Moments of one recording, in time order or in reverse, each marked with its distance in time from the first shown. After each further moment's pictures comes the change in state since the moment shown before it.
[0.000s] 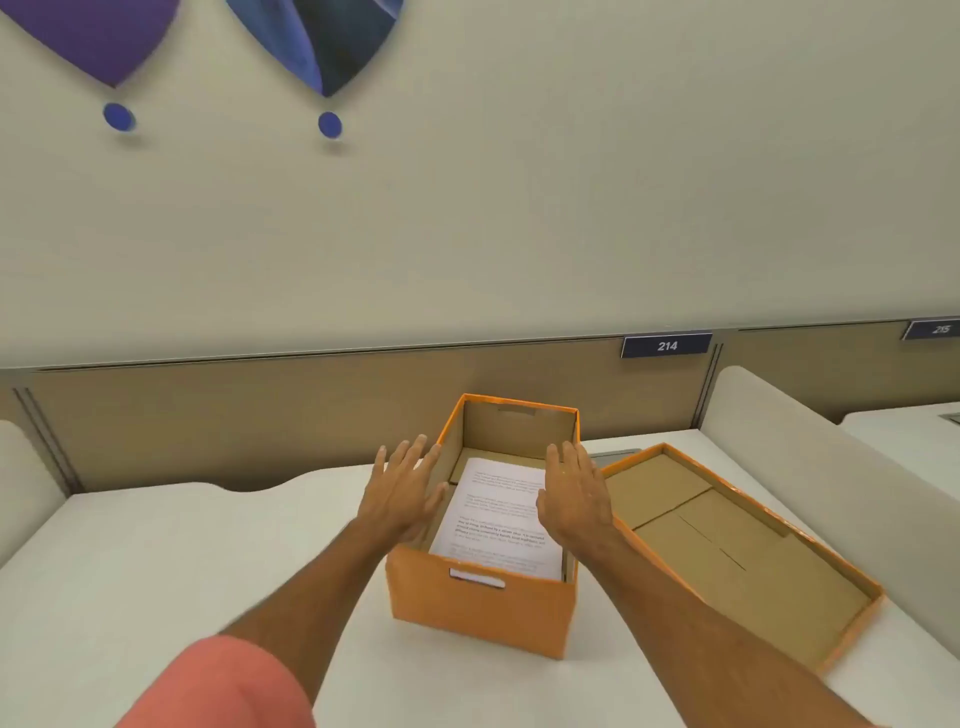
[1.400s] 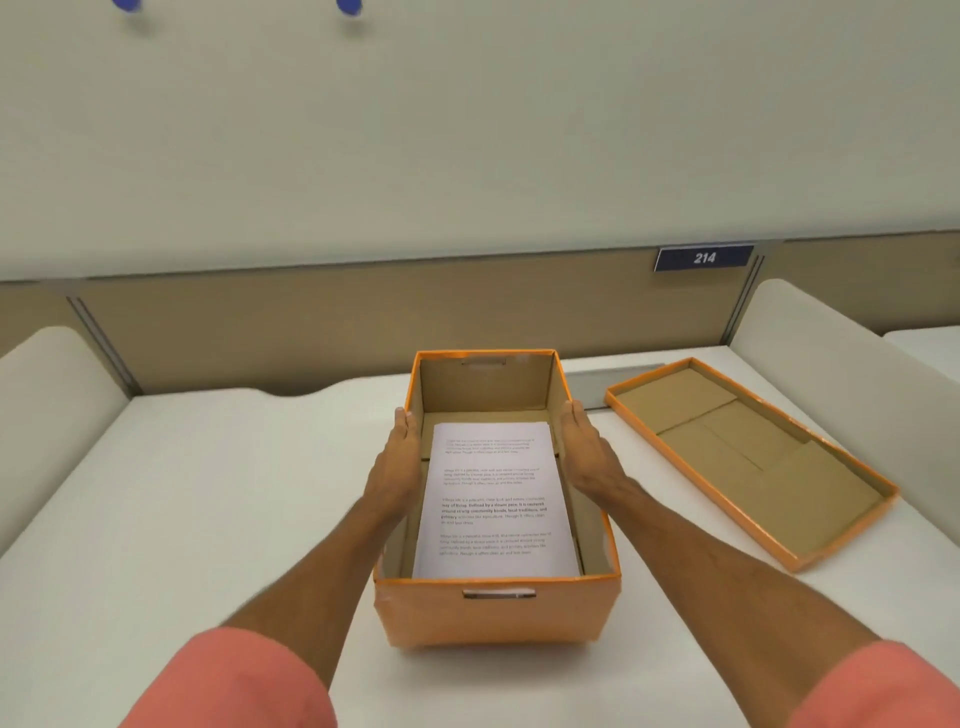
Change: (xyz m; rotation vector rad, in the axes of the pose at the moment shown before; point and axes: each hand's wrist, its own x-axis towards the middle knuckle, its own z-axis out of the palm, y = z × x) left_hand -0.105 -0.012 0.035 -0.682 -0.065 -0.469; right_hand -0.069 -0.016 0.020 0.247 -0.294 0.009
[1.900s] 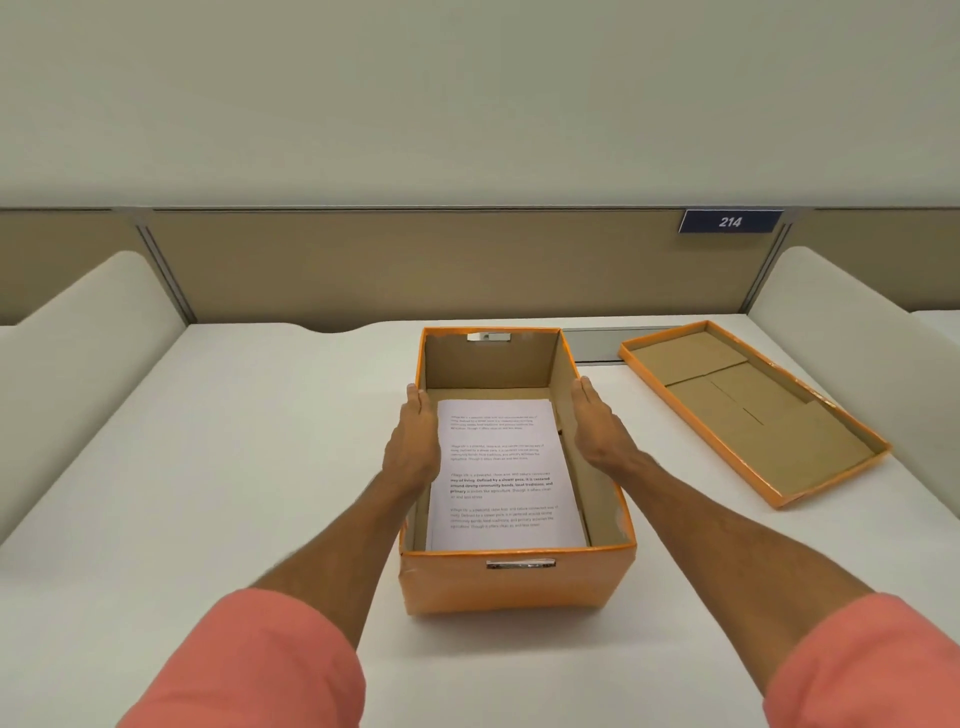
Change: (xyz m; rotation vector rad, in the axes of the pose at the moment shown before) left_hand -0.097 -0.012 0.008 0.013 0.039 -0.052; right_hand -0.067 0.005 0.018 0.058 -0.042 -0.087
